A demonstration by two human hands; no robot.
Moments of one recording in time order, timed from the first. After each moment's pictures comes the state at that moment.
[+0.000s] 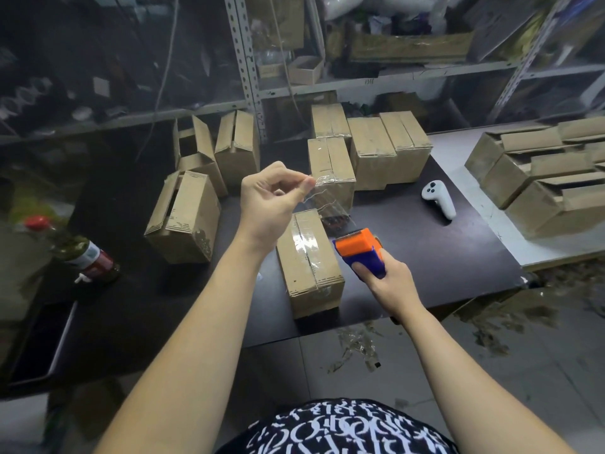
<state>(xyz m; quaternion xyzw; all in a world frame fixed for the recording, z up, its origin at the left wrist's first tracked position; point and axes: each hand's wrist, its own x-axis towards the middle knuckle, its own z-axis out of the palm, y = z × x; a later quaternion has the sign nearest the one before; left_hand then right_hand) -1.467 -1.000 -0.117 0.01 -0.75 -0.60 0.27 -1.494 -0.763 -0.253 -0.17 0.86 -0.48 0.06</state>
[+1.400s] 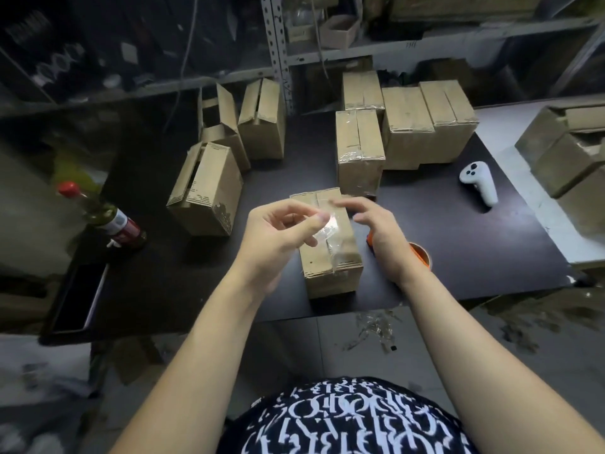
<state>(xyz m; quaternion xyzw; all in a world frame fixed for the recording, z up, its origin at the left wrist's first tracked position) -1.396 -0.982 -0.129 0.12 -0.69 -0.70 0.14 -1.510 -0.822 -0.197 -0.24 0.70 -0.64 0.21</state>
